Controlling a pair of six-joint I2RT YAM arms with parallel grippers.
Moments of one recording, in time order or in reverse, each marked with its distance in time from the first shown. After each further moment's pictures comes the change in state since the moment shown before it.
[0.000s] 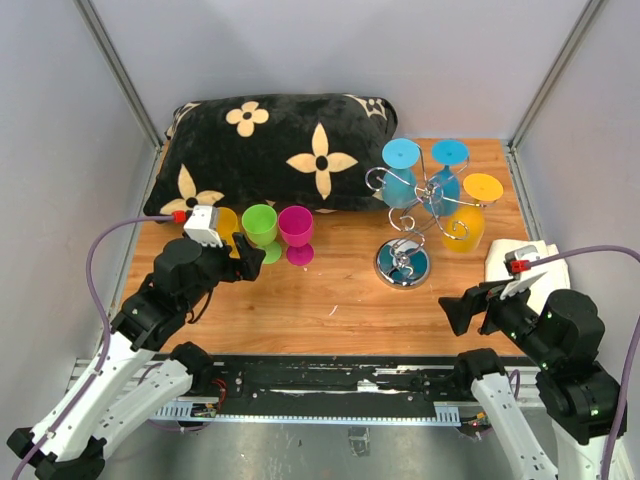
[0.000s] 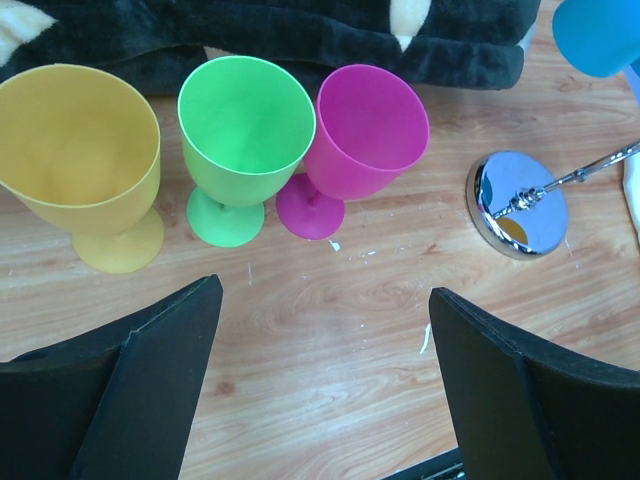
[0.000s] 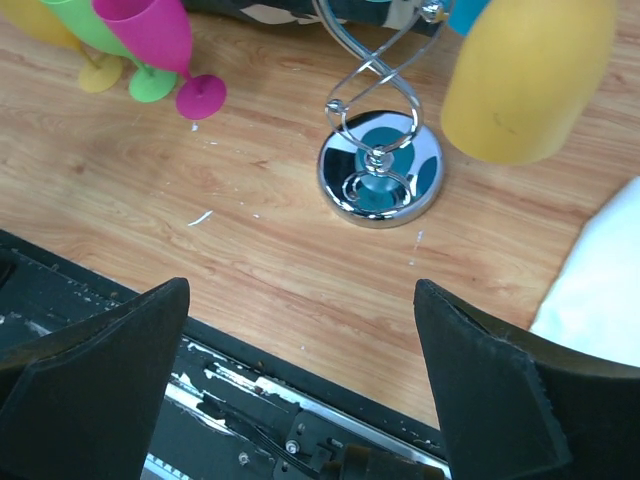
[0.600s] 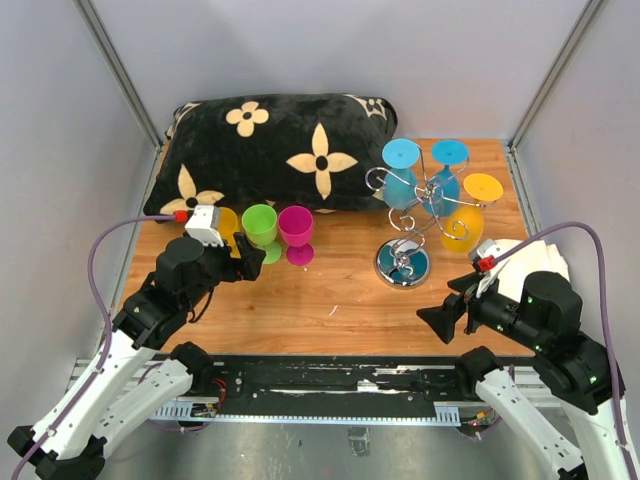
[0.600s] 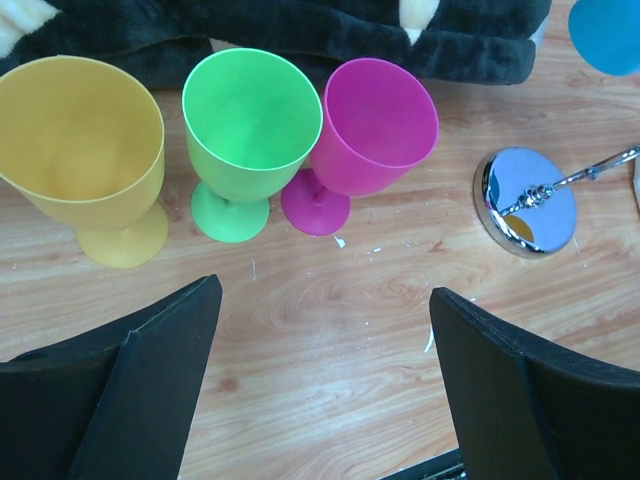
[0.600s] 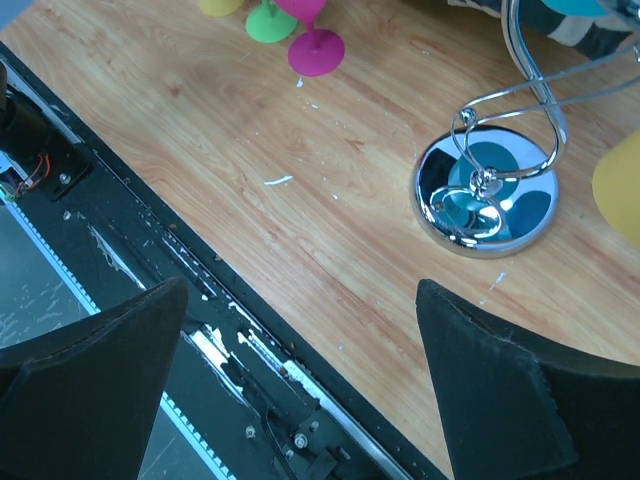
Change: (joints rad) left arm 0.000 0.014 0.000 -0.006 -0.010 -0.003; right arm 0.270 0.058 -0.062 0.074 -0.088 -0.042
